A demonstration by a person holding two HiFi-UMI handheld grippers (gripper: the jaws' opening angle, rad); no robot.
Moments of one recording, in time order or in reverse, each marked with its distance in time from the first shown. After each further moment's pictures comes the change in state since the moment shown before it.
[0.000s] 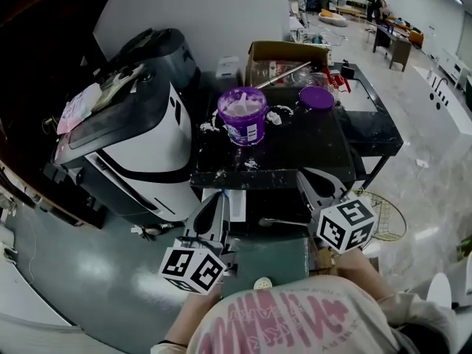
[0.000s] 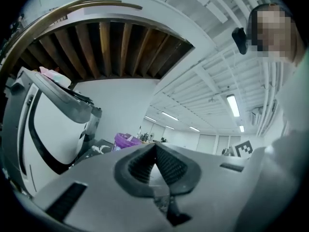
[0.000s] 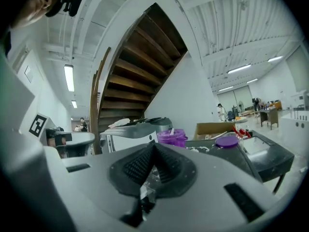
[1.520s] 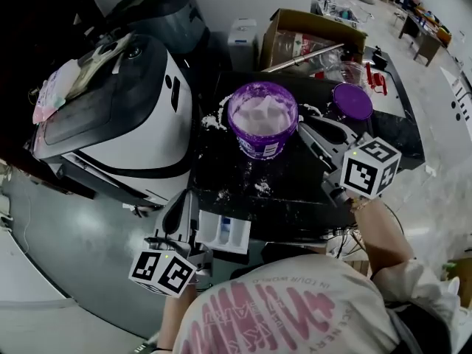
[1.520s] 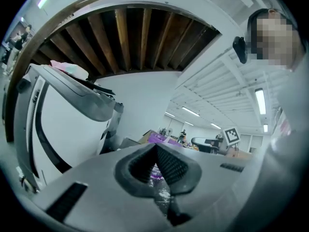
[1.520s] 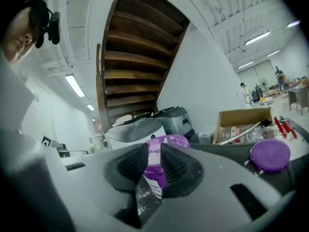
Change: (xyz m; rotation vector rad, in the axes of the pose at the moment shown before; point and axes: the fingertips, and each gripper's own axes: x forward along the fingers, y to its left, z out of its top) left arm 0.095 0.158 0.000 -0.050 0.070 0.233; right arm 0.231 -0.108 0.038 0.078 0.135 0.280
